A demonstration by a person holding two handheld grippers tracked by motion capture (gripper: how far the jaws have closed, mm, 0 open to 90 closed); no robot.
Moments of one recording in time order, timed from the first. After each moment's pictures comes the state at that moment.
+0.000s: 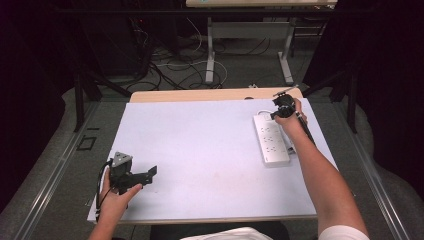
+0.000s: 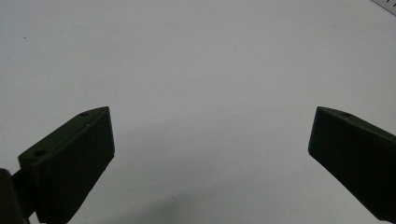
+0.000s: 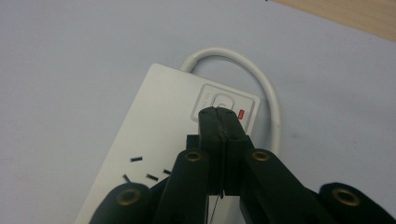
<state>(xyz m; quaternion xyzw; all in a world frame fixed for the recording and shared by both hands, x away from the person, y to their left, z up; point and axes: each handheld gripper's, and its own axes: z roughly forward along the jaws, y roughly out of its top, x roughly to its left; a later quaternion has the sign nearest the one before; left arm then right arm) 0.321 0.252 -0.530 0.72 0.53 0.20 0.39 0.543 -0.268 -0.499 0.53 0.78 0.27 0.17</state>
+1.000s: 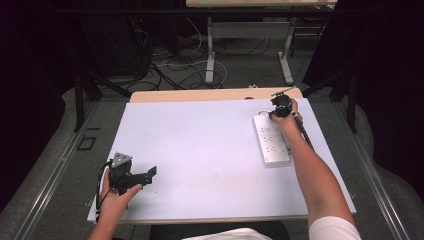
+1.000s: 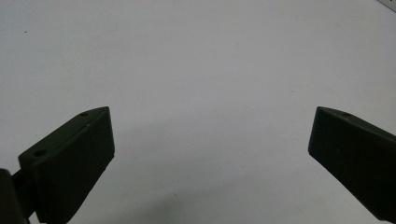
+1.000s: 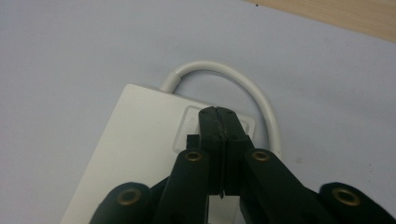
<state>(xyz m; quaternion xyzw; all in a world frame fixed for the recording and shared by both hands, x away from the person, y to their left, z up) 0.321 0.254 -0.533 0.72 0.53 0.20 0.39 0.560 -0.266 -0.519 0.54 0.77 0.28 0.19</state>
